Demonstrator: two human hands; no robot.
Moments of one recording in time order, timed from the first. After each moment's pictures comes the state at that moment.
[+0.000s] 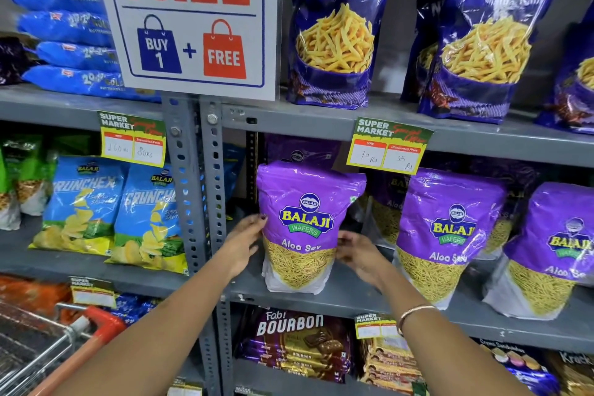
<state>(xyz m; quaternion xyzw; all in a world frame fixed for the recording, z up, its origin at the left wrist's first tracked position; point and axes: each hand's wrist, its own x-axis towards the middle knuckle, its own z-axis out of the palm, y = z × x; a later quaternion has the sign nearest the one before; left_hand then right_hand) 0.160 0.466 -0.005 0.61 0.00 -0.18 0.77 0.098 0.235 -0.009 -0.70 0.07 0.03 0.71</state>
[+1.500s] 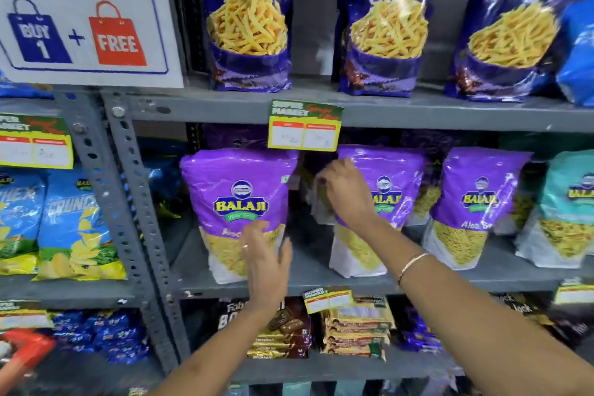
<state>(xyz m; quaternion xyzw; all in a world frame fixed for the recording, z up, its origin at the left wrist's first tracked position) 0.039 0.335 -0.019 0.80 -0.15 0.25 0.53 0.061 0.173 0.078 -0.94 0.01 -0.35 0.04</state>
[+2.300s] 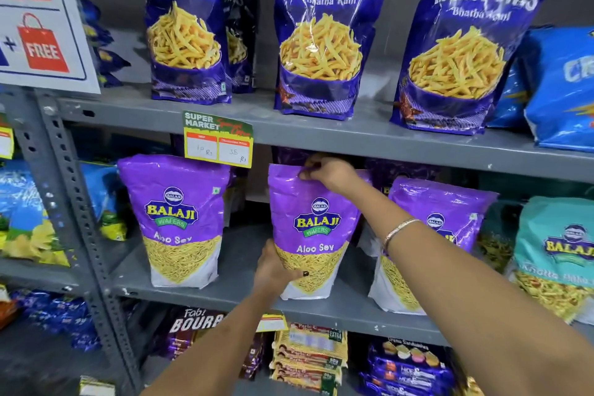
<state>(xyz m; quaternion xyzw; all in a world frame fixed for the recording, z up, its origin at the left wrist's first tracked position) 0.058 0.184 -0.040 0.84 -0.04 -0.03 0.54 0.069 0.059 0.154 -0.96 -0.01 -0.08 0.28</state>
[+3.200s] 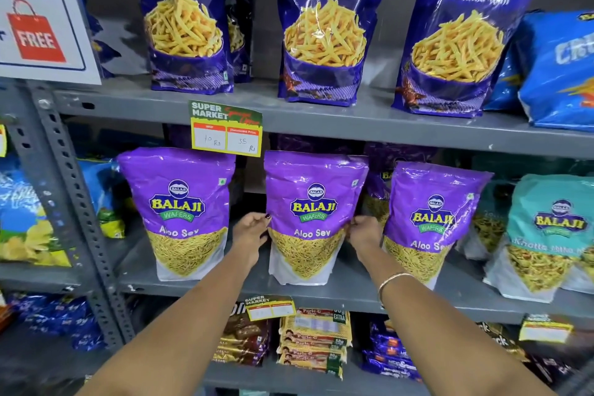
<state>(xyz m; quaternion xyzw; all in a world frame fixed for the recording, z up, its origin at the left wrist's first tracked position) 0.087 0.228 -0.003 0.59 0.04 -0.09 0.80 0.055 0.014 -0.012 -0.80 0.32 -0.21 0.45</state>
